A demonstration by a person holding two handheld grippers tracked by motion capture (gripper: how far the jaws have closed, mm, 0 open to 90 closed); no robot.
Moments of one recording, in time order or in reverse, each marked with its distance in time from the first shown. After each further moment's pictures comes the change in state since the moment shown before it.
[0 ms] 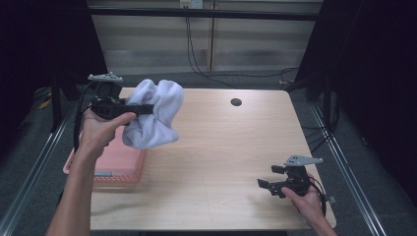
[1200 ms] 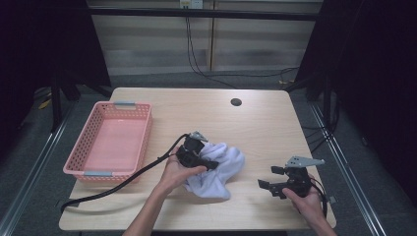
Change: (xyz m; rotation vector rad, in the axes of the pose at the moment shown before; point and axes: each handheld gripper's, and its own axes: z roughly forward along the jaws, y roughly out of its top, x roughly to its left) left arm -0.093 -0.106 0.191 0.280 -0.196 0.119; right arm 0.003 -0.002 -0.002 -0.016 0.012 -0.014
